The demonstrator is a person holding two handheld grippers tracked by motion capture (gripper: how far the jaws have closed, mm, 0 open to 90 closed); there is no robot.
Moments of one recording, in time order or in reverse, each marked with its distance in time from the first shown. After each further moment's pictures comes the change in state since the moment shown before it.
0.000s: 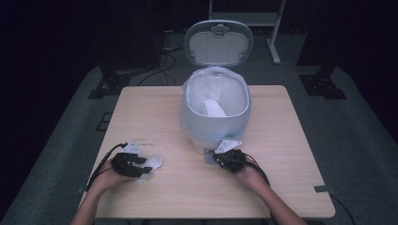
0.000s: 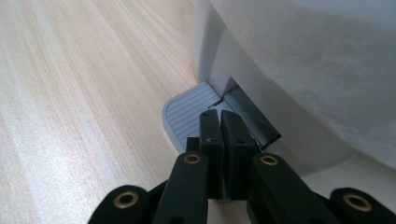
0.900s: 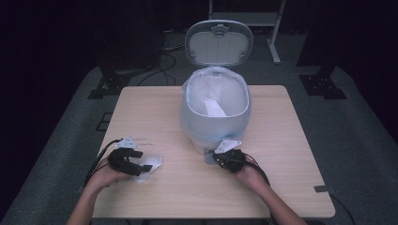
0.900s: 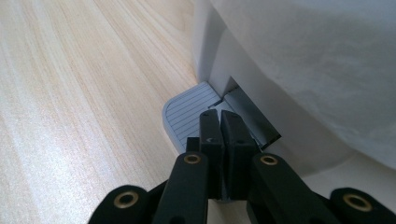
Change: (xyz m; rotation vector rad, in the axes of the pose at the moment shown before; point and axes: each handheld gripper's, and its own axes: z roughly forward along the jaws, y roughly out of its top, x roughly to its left) left arm 0.006 0.006 -0.013 -0.074 -0.034 -0.067; right arm -0.001 0.000 0.000 0.002 -0.002 -0.009
